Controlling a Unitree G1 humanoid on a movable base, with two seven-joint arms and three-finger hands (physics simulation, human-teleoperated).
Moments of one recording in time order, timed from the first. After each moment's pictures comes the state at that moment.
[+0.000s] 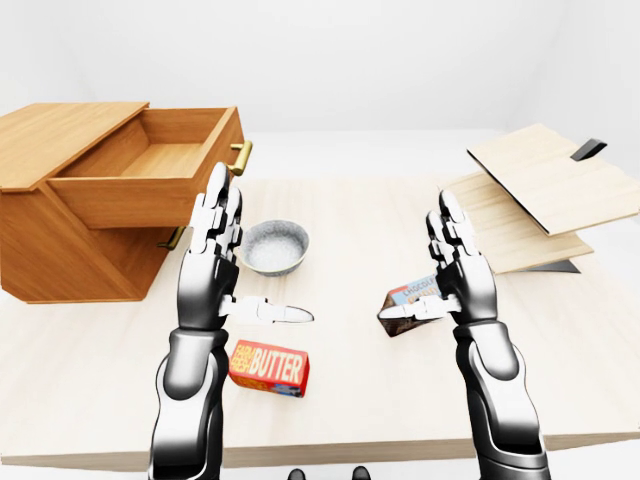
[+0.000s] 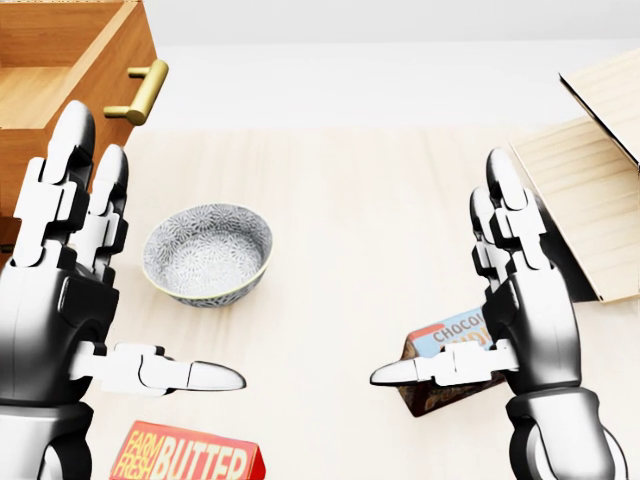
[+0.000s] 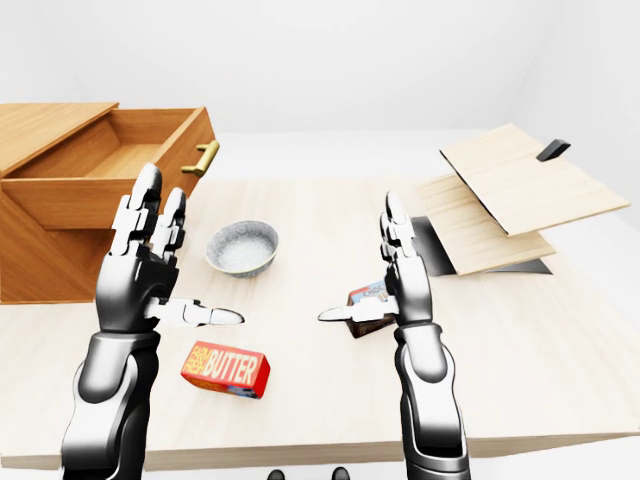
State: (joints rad) left arm -0.04 0.03 0.02 -0.57 0.01 0.09 -0.13; right arm -0.02 -0.04 -0.06 -0.41 -0.03 0.09 0.12
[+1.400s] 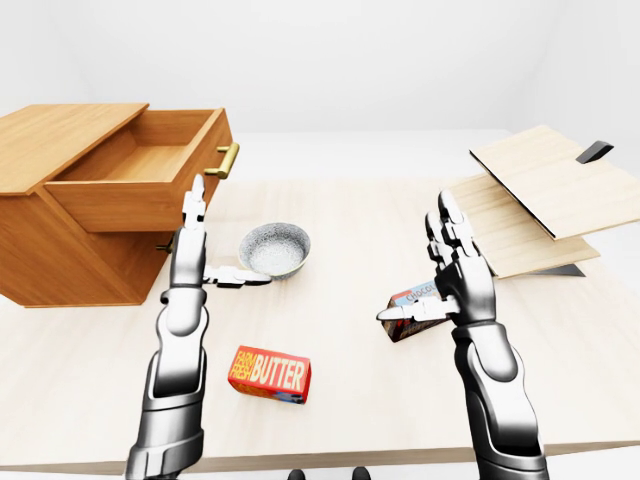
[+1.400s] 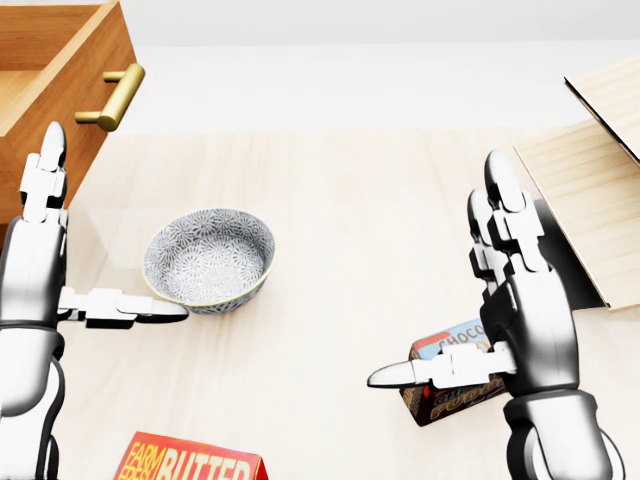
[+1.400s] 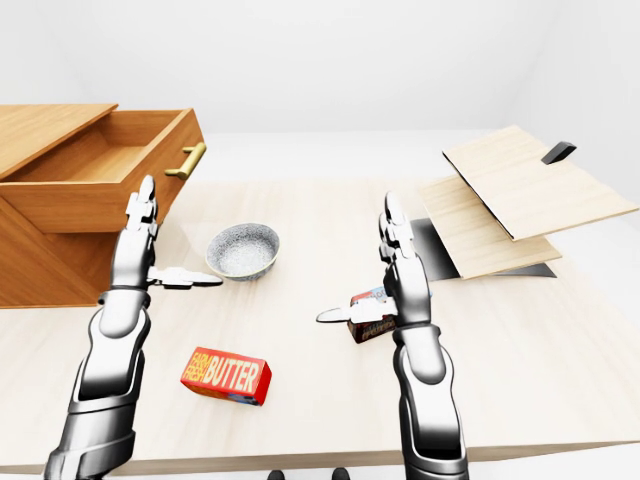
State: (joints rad) left arm -0.27 0.17 0.15 -0.09 0.29 0.09 -0.02; right arm -0.01 -0.04 -0.06 -0.42 -0.02 0.09 0.12
